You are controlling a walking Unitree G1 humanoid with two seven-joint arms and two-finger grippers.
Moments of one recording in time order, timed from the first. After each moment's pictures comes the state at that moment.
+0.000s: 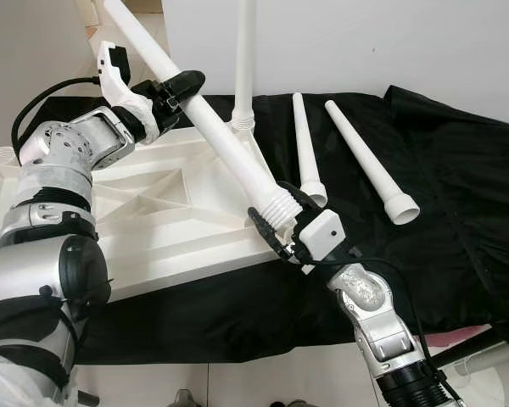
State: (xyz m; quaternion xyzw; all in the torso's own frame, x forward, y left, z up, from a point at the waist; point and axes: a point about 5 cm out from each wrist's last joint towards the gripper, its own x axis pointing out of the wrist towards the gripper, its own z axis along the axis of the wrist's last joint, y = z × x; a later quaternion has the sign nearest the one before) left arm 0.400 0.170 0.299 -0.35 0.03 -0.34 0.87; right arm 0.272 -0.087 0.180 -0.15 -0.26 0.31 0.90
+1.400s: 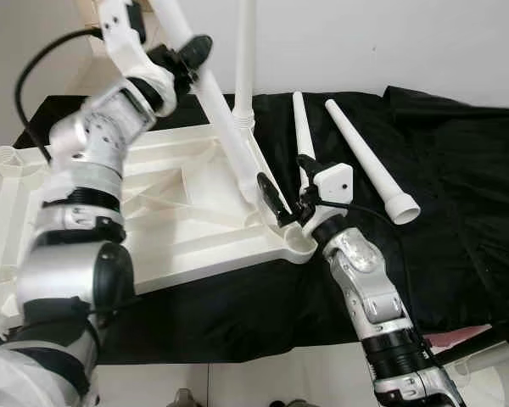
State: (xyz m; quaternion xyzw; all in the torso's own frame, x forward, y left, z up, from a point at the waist) left arm 0.396 0.131 0.329 -0.20 -0.11 -0.29 0.93; right arm 0.314 -0.088 0.200 -0.03 -0.19 0.23 0.95
